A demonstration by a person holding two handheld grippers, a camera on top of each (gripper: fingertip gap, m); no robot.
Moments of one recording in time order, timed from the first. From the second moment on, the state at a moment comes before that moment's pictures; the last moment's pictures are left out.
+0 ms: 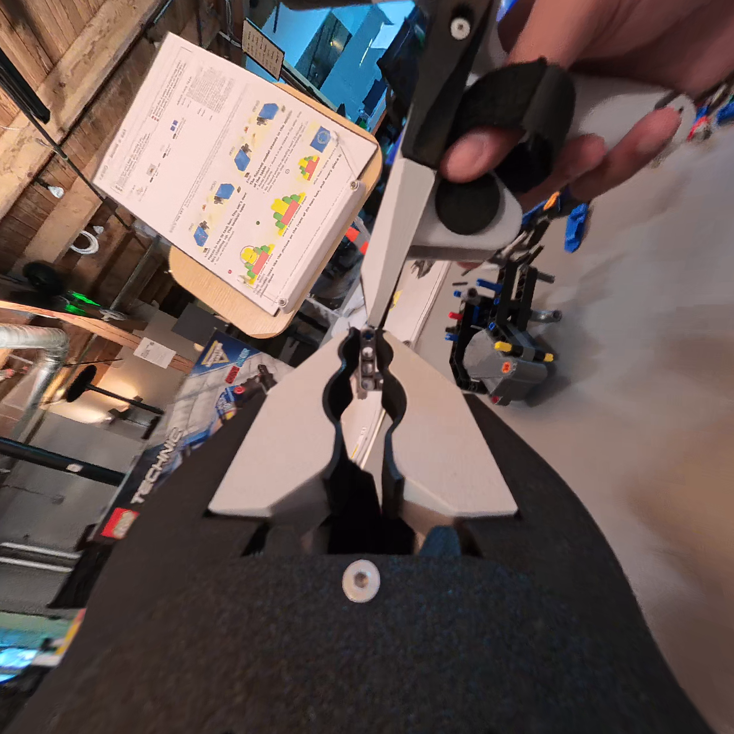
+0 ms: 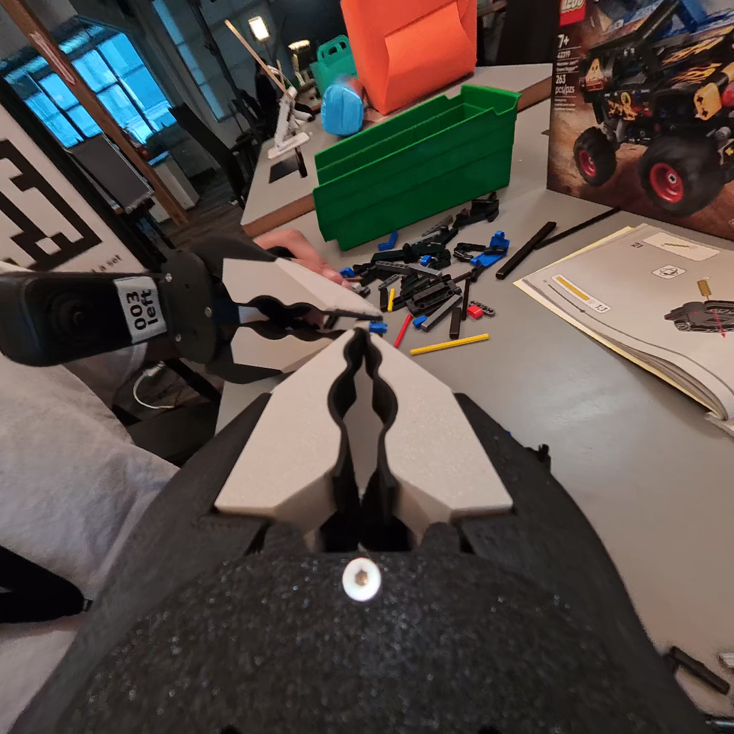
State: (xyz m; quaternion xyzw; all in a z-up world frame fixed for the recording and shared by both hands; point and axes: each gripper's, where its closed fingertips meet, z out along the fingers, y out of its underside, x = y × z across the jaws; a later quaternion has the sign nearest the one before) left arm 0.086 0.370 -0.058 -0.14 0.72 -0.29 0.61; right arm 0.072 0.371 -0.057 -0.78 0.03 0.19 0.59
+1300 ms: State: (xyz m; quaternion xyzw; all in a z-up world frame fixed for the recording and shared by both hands) left arm 0.048 0.338 -0.035 -0.09 0.71 -0.47 0.51; right arm 0.044 0.343 -0.030 -0.66 0.03 0.52 0.54
